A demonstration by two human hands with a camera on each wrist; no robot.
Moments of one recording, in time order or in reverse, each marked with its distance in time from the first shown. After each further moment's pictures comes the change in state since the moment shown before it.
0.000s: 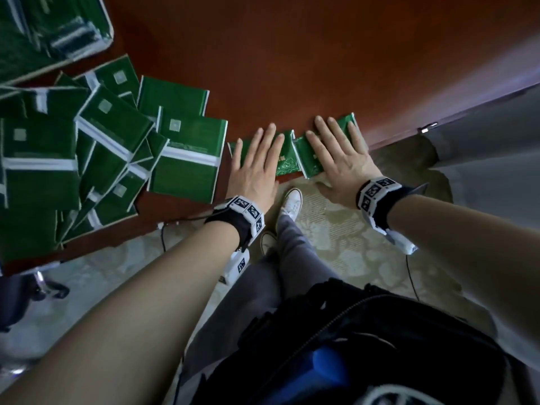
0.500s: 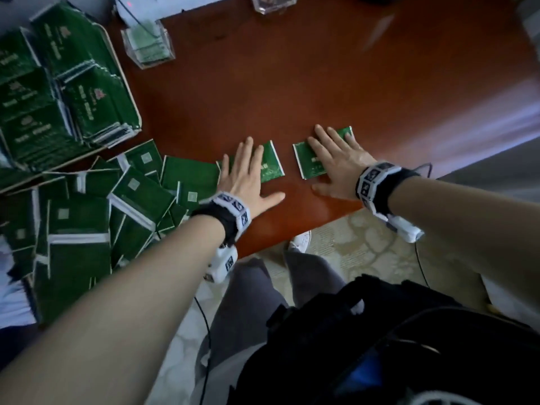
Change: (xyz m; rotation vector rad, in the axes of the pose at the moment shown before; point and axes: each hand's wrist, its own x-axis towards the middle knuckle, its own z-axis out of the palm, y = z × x) left_hand 0.092 -0.061 -0.069 -0.069 -0.194 -0.072; right_hand 0.104 0.061 -0.070 0.113 -0.266 0.082
